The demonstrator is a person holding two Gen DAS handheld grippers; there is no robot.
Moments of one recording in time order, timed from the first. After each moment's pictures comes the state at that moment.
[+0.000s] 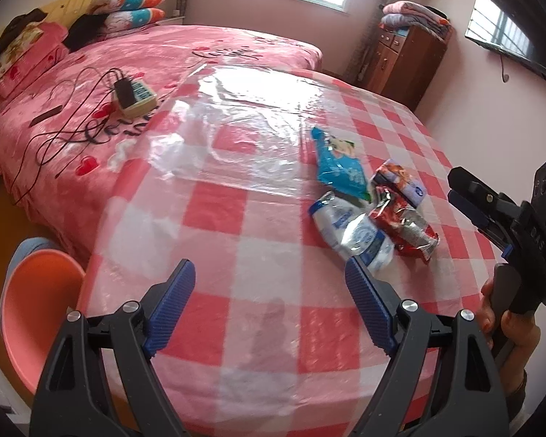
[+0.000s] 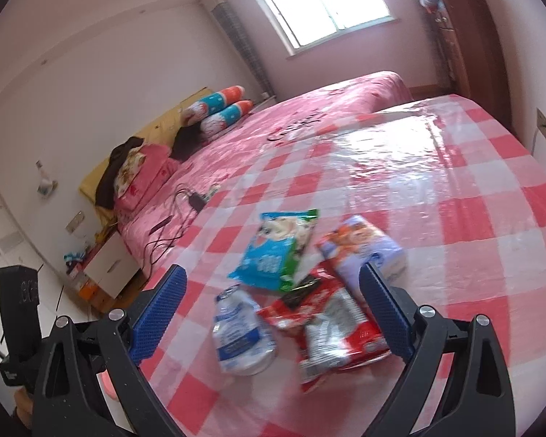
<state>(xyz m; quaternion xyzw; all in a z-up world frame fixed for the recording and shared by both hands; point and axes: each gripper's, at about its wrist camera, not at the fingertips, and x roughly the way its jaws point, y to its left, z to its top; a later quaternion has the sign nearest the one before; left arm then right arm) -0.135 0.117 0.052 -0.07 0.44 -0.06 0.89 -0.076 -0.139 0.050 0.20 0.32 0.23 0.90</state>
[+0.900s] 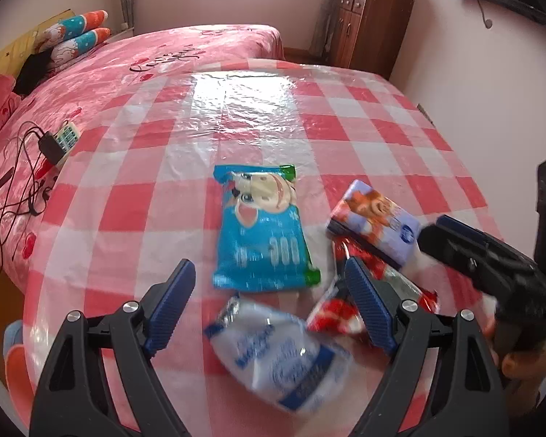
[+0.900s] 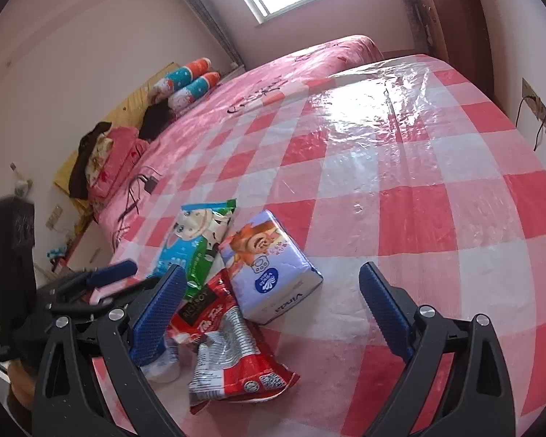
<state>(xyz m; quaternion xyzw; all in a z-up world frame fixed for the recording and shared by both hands) -0.024 0.018 0.040 0.02 0.46 -0.10 0.88 -0.018 -0.181 0.012 0.19 0.40 0.20 0.87</state>
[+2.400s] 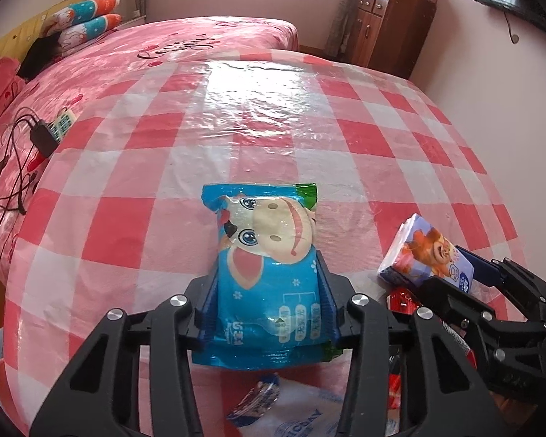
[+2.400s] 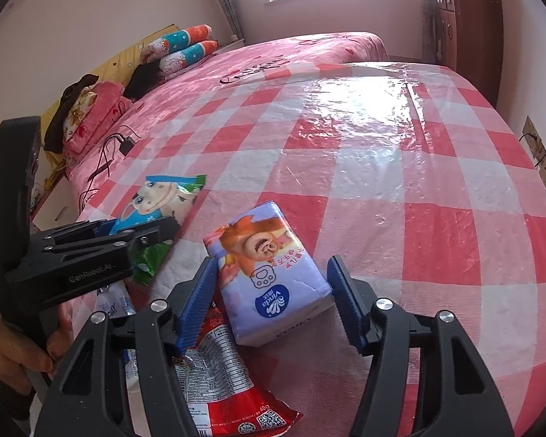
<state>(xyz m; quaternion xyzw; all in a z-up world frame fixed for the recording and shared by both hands) 0.024 0.035 0.013 -0.01 0.47 -0.08 0.88 0.006 -0.137 0.002 0.09 0.43 0.18 0.88</state>
